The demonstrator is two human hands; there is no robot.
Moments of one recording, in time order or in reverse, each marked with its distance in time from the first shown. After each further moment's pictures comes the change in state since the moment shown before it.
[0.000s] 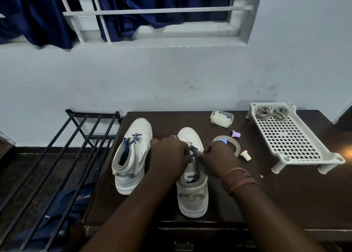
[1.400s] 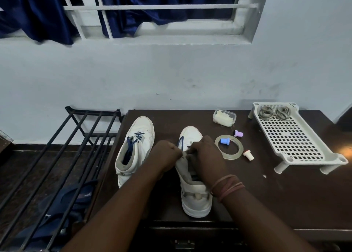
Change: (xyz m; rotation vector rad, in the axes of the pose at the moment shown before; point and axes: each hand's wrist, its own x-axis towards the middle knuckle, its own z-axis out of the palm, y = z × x) left_hand 0.002 -0.033 0.006 -0.829 -0.266 -0.397; right_hand -0.012 -0.019 0.029 -0.098 0.113 -0.344
